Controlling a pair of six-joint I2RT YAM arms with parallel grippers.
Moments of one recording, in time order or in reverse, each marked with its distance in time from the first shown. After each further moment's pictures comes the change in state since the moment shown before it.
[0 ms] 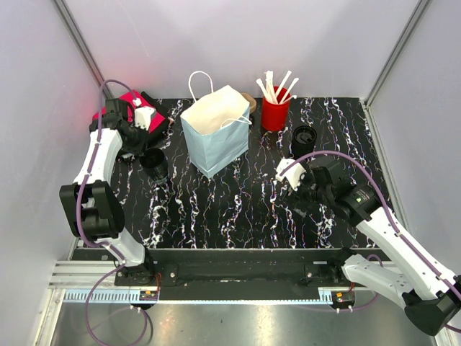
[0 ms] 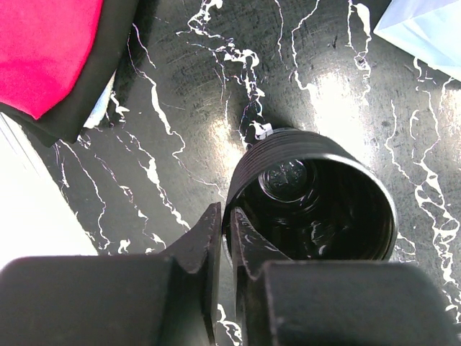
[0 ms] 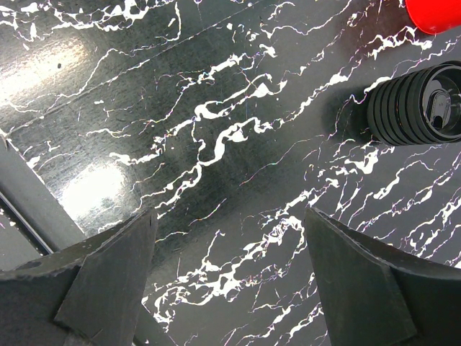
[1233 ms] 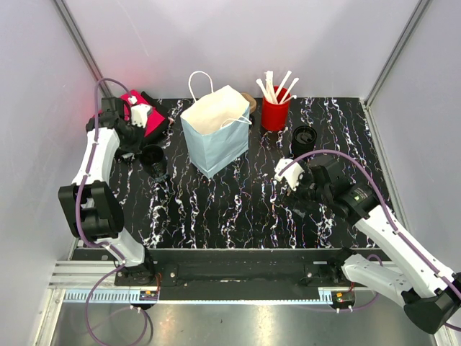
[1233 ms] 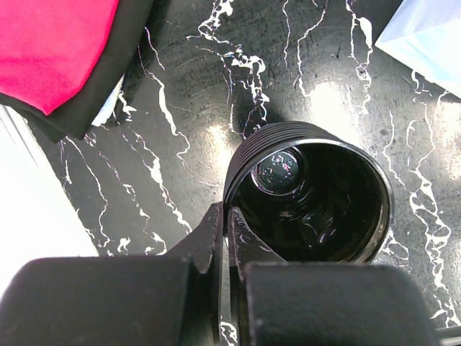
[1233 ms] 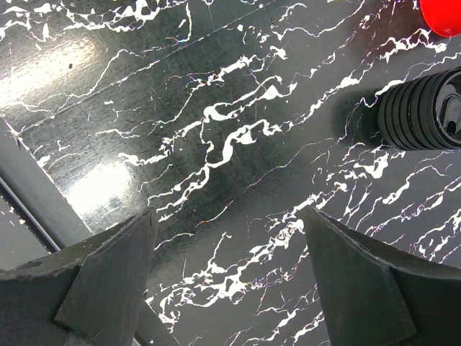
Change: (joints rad) left arm 0.019 -0.001 0.021 -0.003 0.011 -0.029; right arm 0.000 0.017 0.004 -0.003 -0.025 0.003
